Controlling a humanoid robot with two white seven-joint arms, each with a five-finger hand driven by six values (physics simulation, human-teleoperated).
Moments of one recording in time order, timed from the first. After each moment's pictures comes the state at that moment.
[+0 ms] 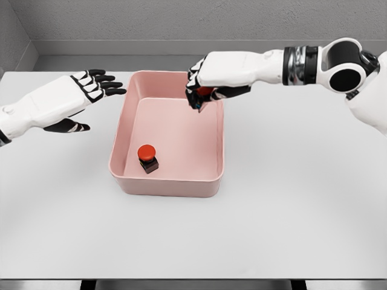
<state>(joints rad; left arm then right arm) -0.39 0.86 -0.34 -1.65 -0.47 -0.61 -0.20 -1.10 -0.57 0.97 -1.38 0.13 -0.60 0.56</state>
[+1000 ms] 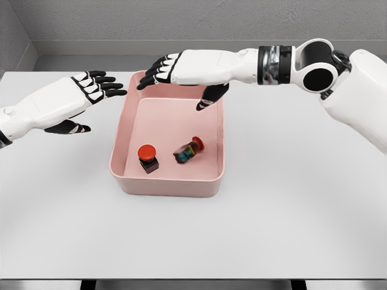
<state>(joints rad) -0.38 0.86 -0.34 -1.65 -0.47 -0.61 -0.20 -1.12 -0.49 0.99 -1.36 0.13 -0.57 0.52</state>
